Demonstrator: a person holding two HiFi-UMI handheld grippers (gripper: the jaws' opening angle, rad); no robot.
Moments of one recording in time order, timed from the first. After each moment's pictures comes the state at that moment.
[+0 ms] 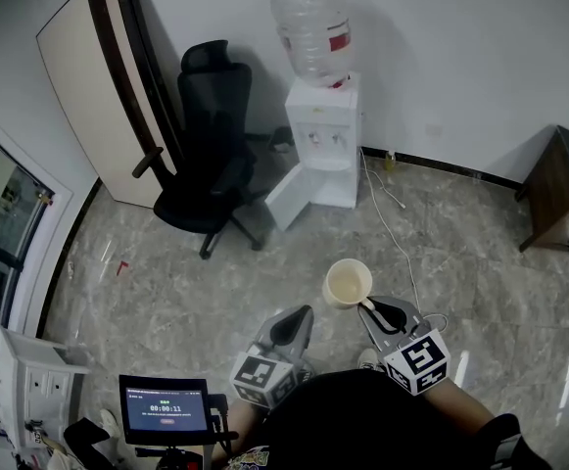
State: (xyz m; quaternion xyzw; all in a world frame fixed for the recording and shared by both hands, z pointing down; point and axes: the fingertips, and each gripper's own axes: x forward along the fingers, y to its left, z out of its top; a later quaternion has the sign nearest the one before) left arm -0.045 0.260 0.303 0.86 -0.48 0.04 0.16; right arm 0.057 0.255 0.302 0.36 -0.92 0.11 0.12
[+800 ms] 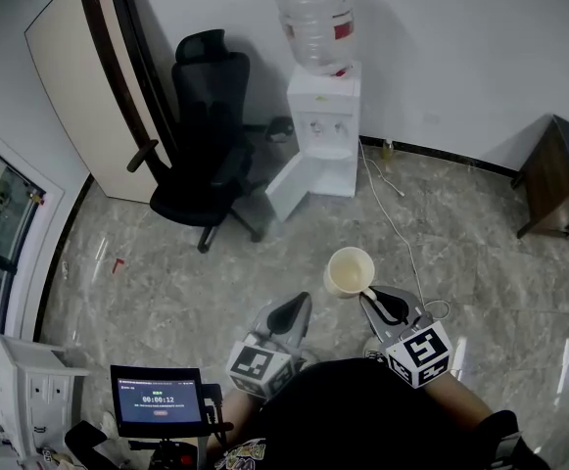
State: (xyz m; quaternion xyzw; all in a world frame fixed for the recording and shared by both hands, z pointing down) left arm -0.077 0.261 0.294 0.88 -0.45 0.03 0.15; right arm 0.023 0.260 0.308 0.39 -0.91 0.11 0.12
